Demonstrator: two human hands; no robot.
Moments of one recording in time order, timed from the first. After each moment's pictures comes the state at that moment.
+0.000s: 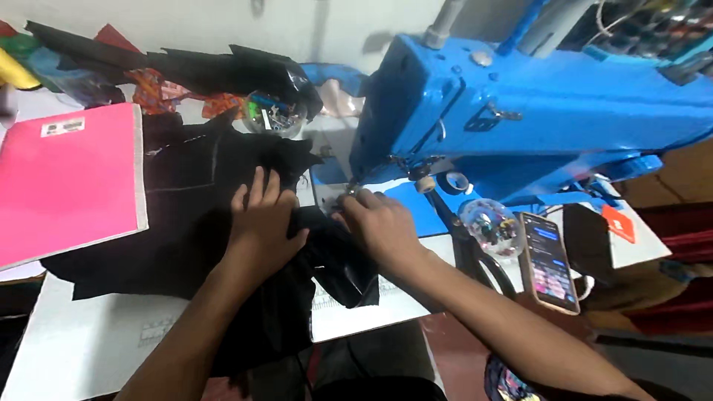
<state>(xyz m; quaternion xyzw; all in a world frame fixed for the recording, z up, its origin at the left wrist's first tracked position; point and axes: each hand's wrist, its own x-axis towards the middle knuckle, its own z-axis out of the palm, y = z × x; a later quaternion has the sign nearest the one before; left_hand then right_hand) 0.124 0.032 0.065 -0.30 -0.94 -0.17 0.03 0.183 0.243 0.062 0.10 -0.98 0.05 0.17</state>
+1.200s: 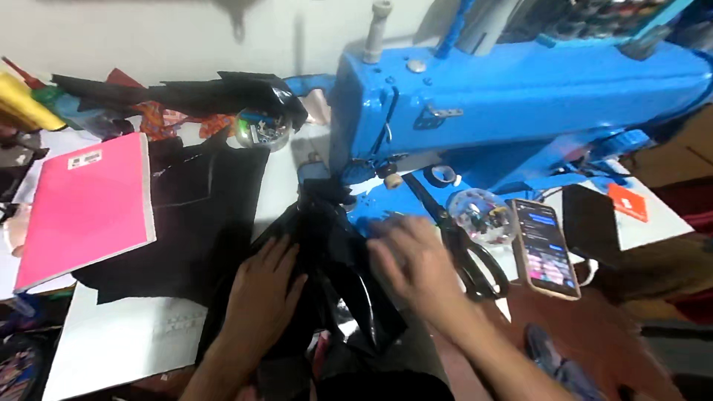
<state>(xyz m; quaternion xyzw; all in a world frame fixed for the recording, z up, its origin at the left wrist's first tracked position) 0.208 0.018 0.059 -0.31 -0.93 -0.20 -0.02 0.269 0.265 0.081 0.05 -0.96 0.20 0.21</state>
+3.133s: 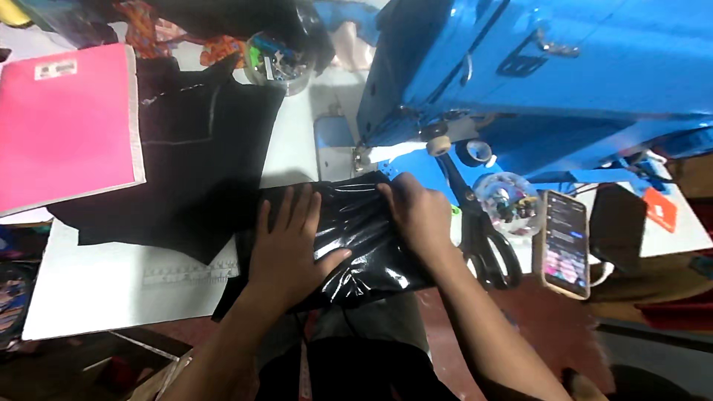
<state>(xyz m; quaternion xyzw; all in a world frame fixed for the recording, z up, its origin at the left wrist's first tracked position) 0.211 0.050 0.029 -0.28 -0.95 -0.12 0.01 0.220 0.282 0.046 -0.07 -0.98 0.12 0.15</state>
